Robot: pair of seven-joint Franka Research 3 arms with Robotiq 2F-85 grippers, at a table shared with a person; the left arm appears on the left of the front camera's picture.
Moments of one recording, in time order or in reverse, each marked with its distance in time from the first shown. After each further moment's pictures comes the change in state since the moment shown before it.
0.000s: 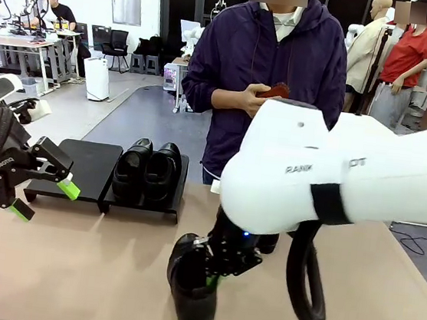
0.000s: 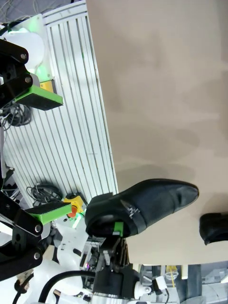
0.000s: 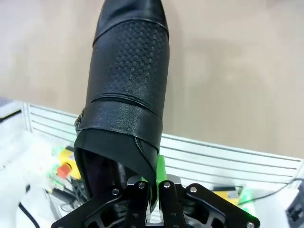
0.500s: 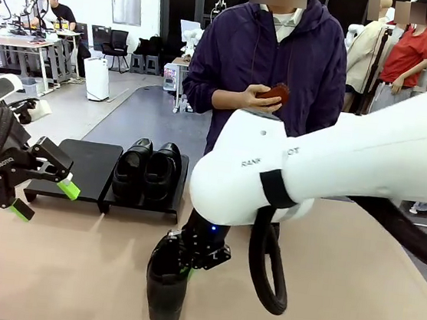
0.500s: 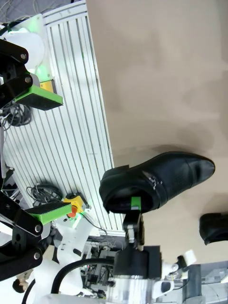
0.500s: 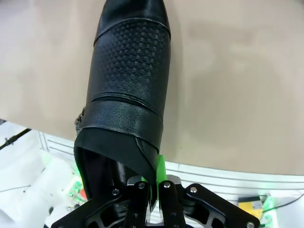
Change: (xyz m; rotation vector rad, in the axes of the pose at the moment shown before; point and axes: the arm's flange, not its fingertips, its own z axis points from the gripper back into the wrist) left arm 0.000 0.000 0.000 0.000 0.000 0.000; right arm 0.051 0.033 -0.043 0.043 0.042 -0.082
